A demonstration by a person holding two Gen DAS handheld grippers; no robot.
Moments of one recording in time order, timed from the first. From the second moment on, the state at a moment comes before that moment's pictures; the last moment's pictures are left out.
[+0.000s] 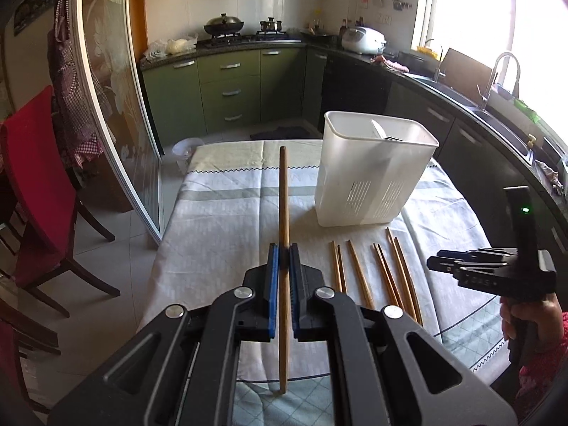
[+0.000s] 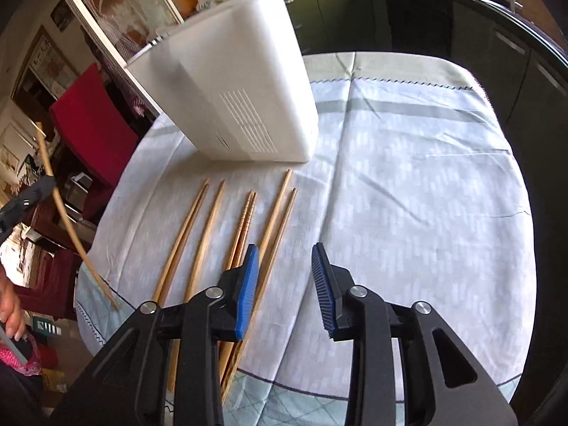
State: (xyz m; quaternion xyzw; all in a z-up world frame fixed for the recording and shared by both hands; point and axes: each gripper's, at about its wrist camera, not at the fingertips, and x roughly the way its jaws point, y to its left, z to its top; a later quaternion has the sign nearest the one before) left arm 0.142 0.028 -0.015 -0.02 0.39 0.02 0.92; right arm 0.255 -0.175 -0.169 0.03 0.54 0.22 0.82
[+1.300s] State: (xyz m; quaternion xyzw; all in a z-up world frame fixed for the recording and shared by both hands) left arm 0.064 0.044 -0.002 -0.02 0.32 0.01 0.95; right arm 0.220 -0.129 -0.076 0.01 0.40 0.18 0.90
